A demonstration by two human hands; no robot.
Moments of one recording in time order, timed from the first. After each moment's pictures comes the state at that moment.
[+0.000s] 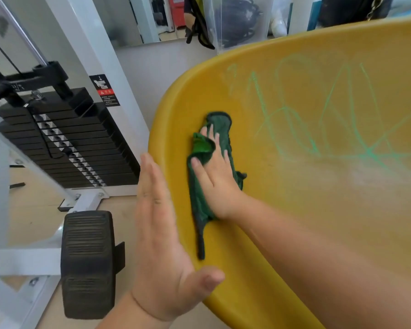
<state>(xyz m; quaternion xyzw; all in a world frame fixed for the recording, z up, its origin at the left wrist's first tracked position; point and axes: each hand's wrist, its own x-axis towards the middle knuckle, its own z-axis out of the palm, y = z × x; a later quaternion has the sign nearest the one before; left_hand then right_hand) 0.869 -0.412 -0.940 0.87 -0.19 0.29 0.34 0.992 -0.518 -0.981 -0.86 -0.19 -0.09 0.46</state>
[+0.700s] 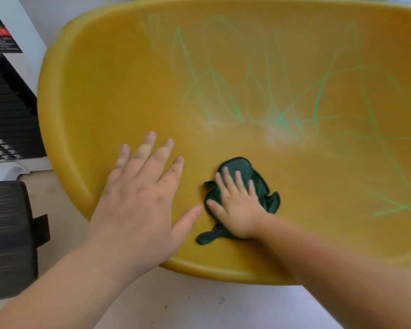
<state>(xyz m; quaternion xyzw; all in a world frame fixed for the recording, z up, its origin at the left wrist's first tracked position) 0.835 -0.479 -0.943 0.96 -0.25 0.12 0.00 0.871 -0.696 -1.057 -0.97 -0.03 0.21 0.12</state>
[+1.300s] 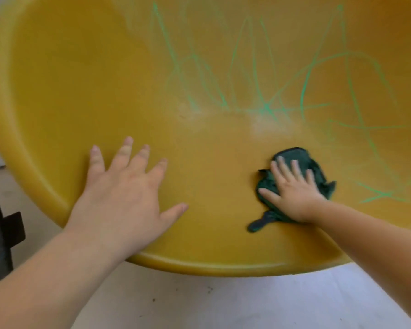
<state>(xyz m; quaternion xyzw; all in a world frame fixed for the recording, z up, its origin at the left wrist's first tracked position) 0.854 -0.493 -0.949 0.97 -0.19 -0.04 -0.12 0.848 -0.831 -1.048 -0.97 0.10 0.23 0.00</state>
